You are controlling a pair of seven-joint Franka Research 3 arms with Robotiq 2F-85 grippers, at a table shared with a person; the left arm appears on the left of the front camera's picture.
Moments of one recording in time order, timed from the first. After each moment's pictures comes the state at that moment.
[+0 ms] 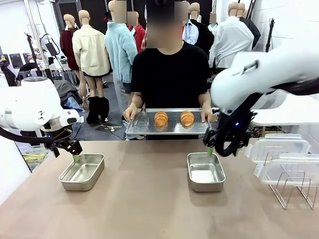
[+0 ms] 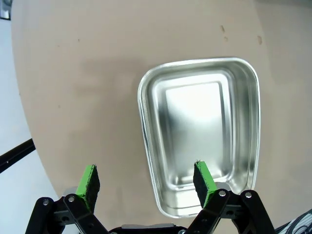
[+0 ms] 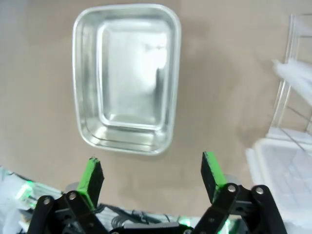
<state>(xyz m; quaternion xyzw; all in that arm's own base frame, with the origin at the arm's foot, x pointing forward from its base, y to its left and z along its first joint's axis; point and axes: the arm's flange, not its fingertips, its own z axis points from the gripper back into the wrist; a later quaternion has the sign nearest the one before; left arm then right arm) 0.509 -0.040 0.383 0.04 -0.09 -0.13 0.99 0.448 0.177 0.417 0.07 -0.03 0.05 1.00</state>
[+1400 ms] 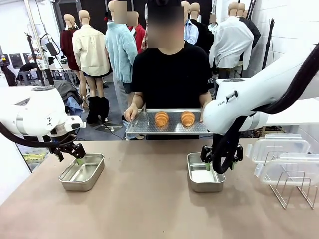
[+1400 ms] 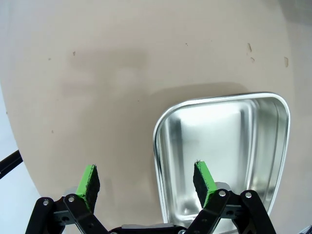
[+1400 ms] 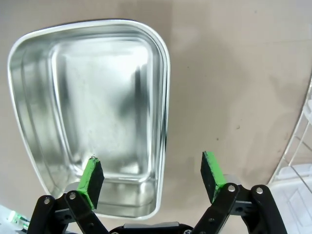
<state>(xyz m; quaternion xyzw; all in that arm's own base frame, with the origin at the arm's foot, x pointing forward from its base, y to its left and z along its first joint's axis) 0.542 -0.030 0.341 0.03 -0.08 -0.12 0.99 0.485 0.178 0.337 0.03 0.00 0.03 1.00</state>
